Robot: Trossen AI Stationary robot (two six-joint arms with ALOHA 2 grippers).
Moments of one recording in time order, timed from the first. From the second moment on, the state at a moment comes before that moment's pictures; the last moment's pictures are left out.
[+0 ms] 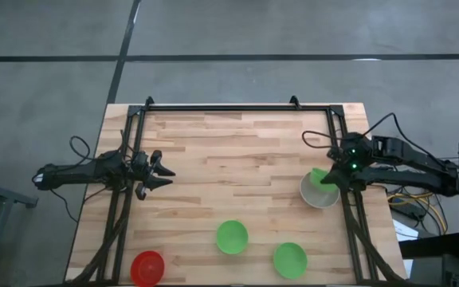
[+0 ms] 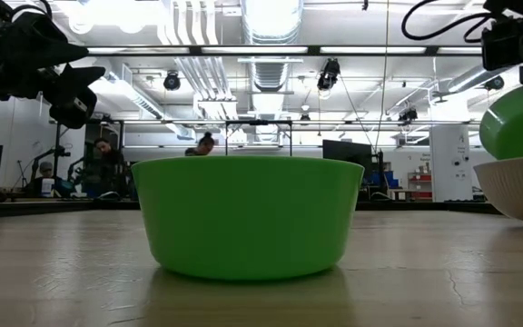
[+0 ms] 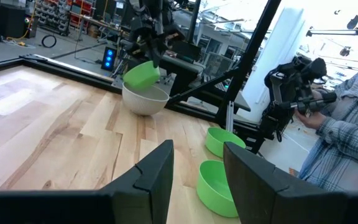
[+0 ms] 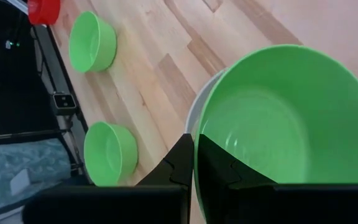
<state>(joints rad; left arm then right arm) 0.03 0.04 0.03 -0.01 0.19 -0.37 -0.27 0.44 0.63 -1.12 -0.45 0.68</state>
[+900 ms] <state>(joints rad) 0.03 0.04 0.03 -0.01 0.19 -0.37 -0.21 0.44 0.52 -1.03 -0.44 0.76</state>
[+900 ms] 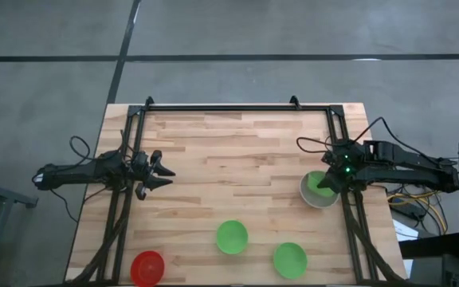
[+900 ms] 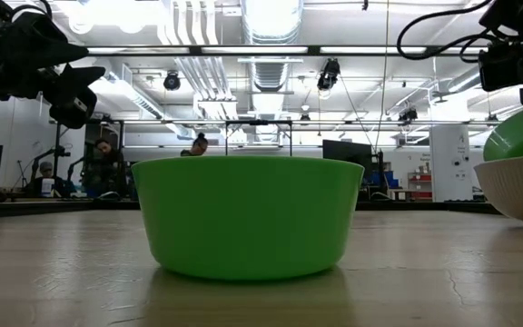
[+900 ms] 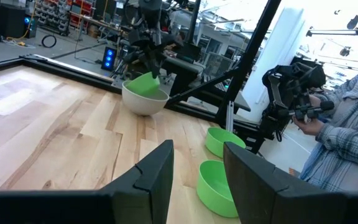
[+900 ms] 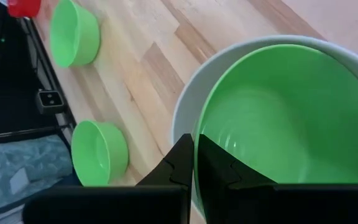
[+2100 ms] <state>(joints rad) 0.03 0.04 0.03 -0.01 0.19 -0.37 -0.21 0.44 0.42 -0.95 -0.46 0.74</state>
